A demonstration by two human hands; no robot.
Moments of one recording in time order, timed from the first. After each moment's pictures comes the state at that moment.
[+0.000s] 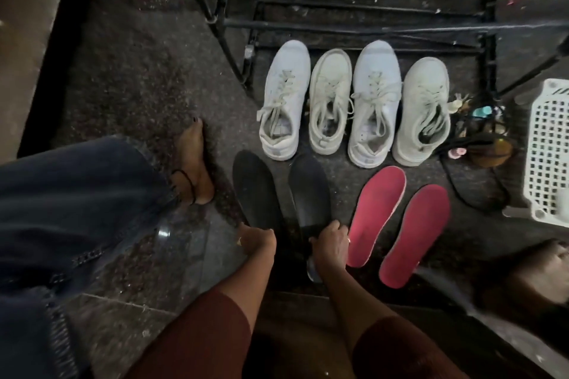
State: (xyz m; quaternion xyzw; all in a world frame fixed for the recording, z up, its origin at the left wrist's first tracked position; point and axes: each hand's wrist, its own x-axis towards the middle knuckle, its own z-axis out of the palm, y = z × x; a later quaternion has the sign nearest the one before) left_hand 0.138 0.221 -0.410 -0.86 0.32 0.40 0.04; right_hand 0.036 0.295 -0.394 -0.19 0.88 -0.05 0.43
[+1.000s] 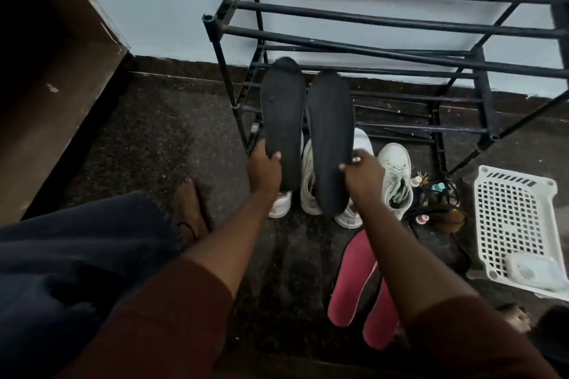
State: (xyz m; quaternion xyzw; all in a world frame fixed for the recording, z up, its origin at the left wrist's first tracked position) left_hand 0.028 0.078 -0.237 -0.63 0.62 0.39 -0.25; right_hand -0.112 0.164 -0.238 -0.24 0.86 -0.38 0.25
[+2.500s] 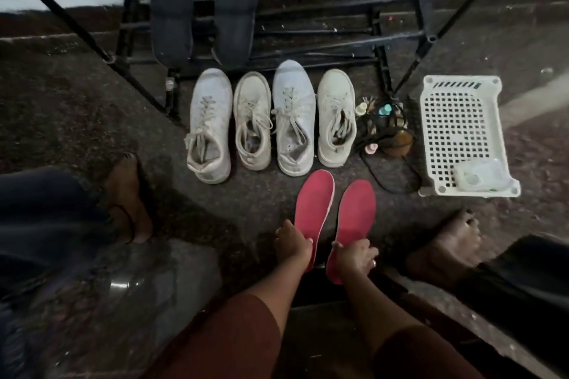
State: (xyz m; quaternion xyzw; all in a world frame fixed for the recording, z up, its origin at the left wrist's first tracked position) left_hand -0.014 0.299 -0.388 -0.64 0.62 0.40 0.22; right_hand -0.073 0.374 -0.378 0.16 0.91 -0.15 0.36
